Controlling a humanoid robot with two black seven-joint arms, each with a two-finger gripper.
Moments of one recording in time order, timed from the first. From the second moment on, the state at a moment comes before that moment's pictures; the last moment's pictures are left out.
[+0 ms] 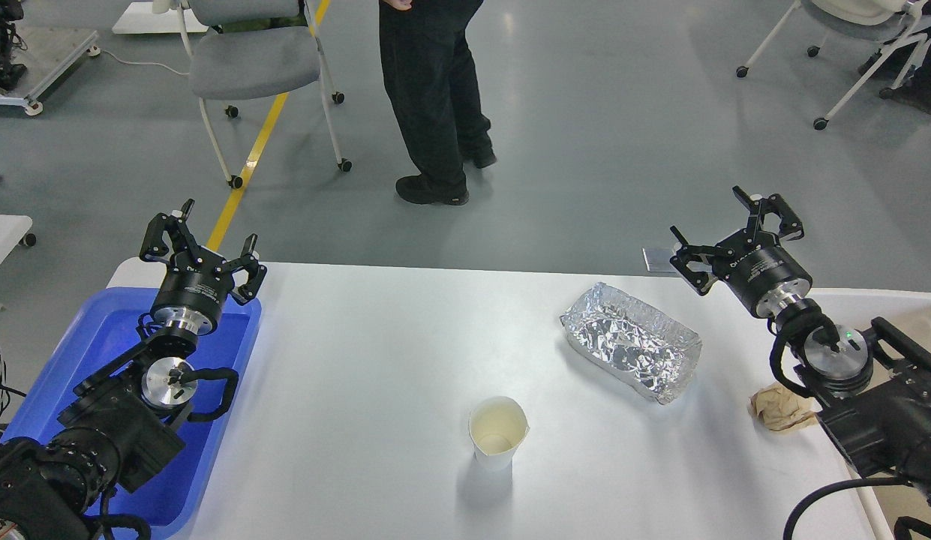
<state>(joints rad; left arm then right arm) -0.72 0.21 -0.76 -0.21 -0.11 -0.60 -0.54 0.68 -0.32 0.91 0.59 0.29 0.37 0.02</state>
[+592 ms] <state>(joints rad) -0.72 0.21 -0.76 -0.21 -0.11 -0.60 -0.54 0.69 -0.32 0.91 0.59 0.26 0.37 0.02</state>
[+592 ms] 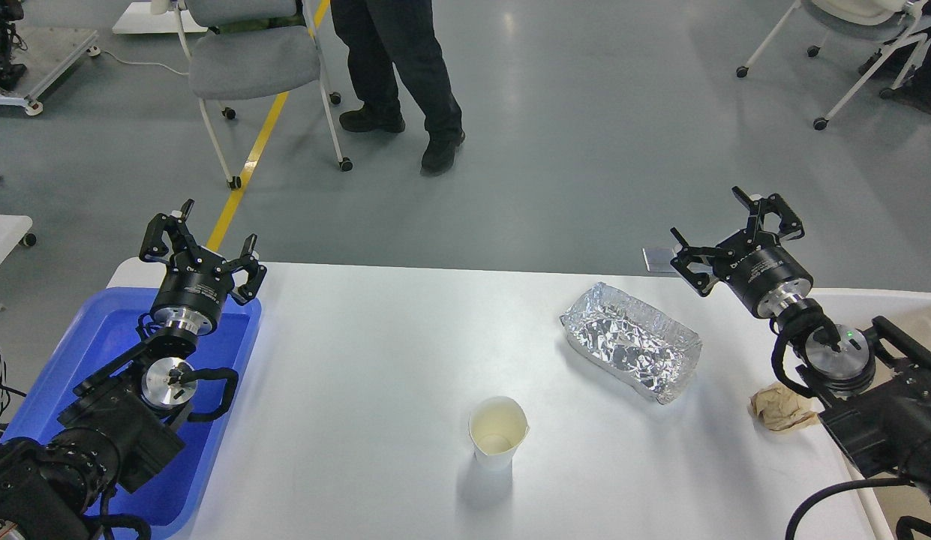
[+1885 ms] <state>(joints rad) -0.72 0.21 -0.76 -0.21 -0.11 -0.60 -0.54 0.72 -0.70 0.60 0.99 -0.08 0.35 0.02</state>
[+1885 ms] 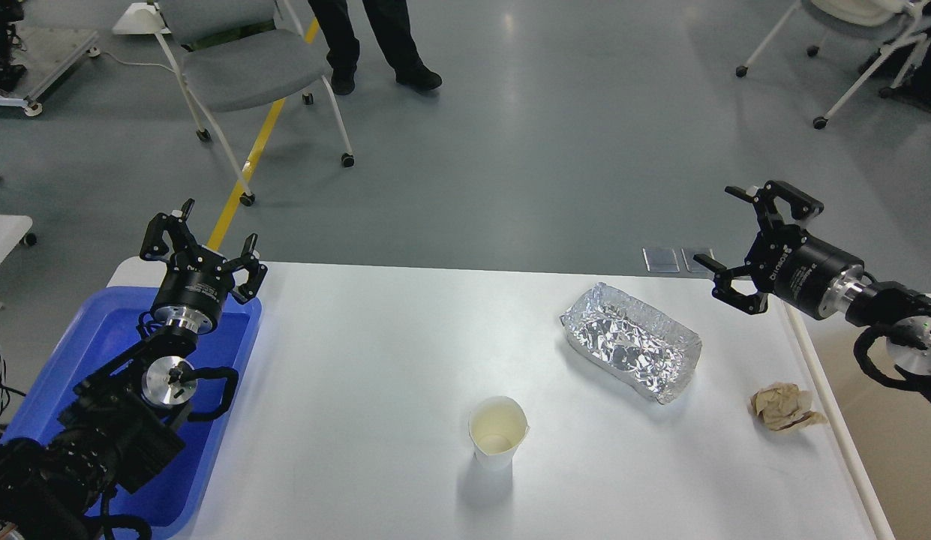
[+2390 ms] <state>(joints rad) -0.72 0.21 -0.76 -0.21 -0.11 -0.60 -0.54 0.80 -0.74 0.44 1.36 -0.38 0.18 0.00</state>
